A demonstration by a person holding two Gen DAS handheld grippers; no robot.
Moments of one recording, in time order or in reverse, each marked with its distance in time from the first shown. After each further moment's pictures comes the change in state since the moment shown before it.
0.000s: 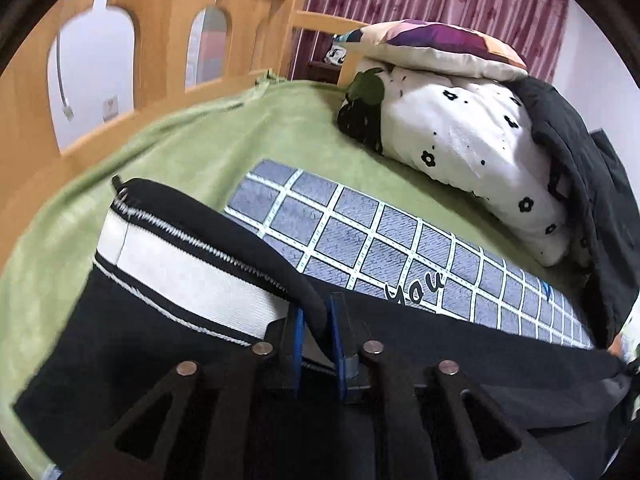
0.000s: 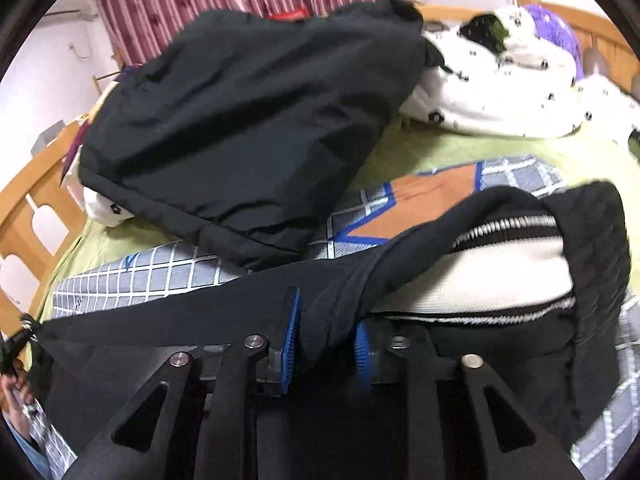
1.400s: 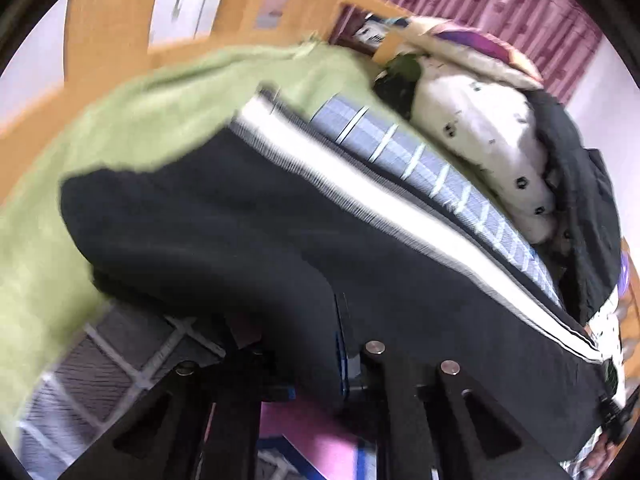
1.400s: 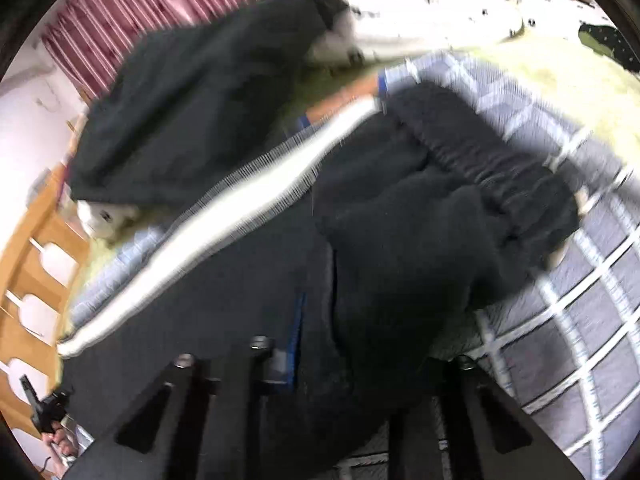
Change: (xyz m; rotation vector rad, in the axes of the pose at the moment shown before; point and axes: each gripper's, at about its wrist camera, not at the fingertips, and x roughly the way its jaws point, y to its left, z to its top) left arm -0.076 0.051 -0.071 -0.122 0.089 -0.045; right arm -0.044 -0.073 -0.067 0.221 0.022 0.060
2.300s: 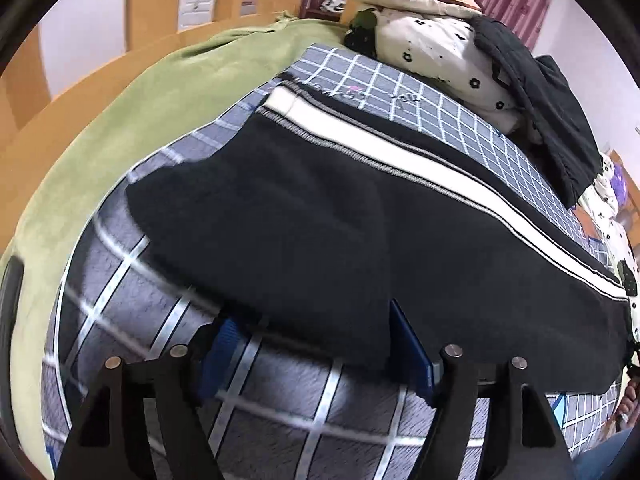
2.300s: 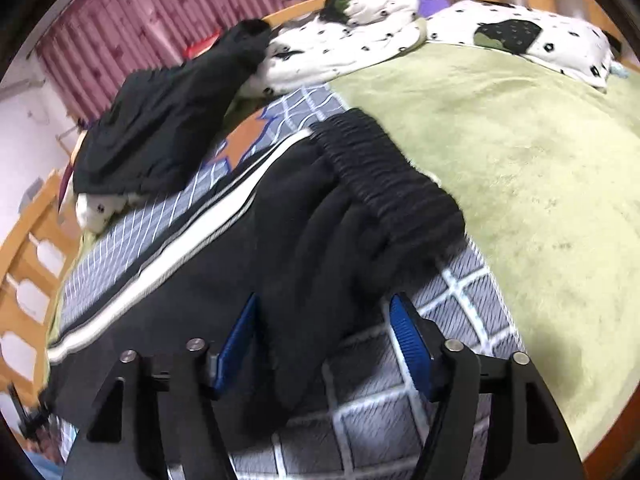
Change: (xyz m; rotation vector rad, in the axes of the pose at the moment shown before) left arm -0.091 0.029 -0.134 0.156 0.111 0.056; right arm -0.150 -0.131 -0.089 0.046 -0.055 -0.116
